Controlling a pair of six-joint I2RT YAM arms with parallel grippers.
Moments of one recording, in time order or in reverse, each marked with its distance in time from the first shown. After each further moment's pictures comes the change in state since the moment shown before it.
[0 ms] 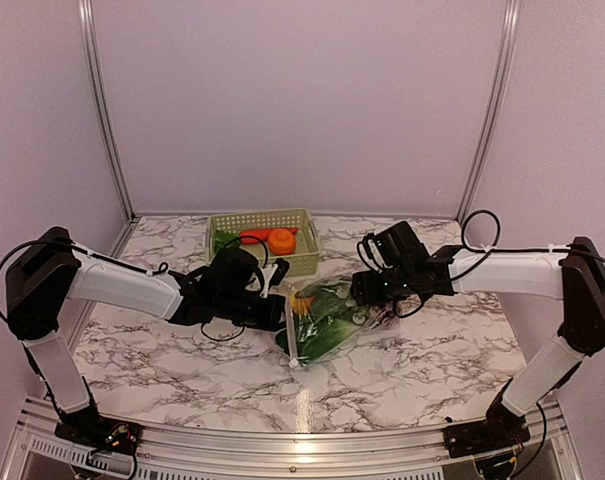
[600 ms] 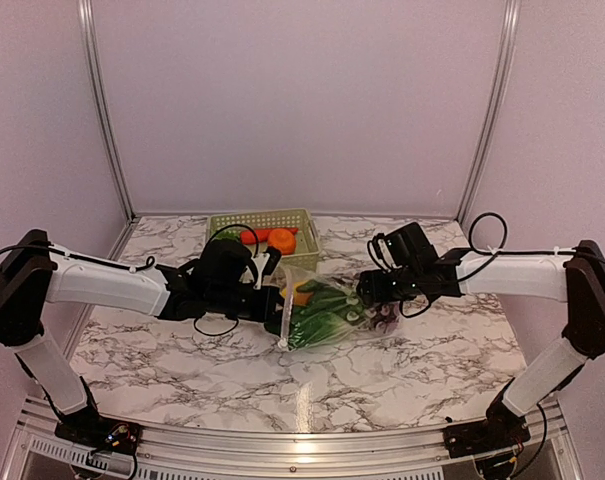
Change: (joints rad) left arm -0.003 -0.106 0.000 -0.081 -0.131 0.018; right arm -0.055 -0.031 -0.058 0.053 -0.043 0.023
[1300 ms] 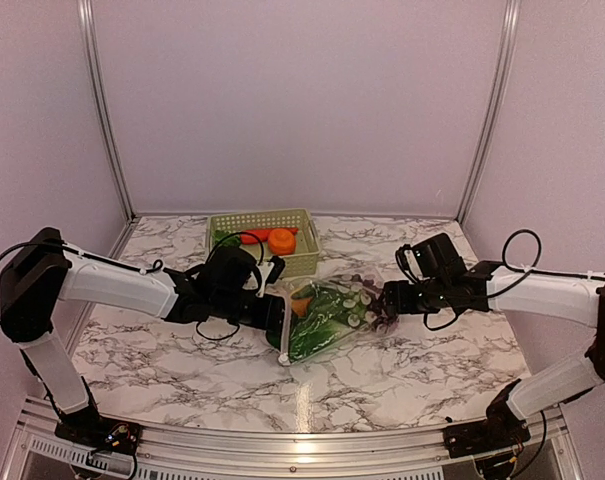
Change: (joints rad) left arm 0.000 0.058 0.000 -0.004 0.025 0.050; right arm -0.058 -0.212 -0.165 -0.071 -0.035 0.027
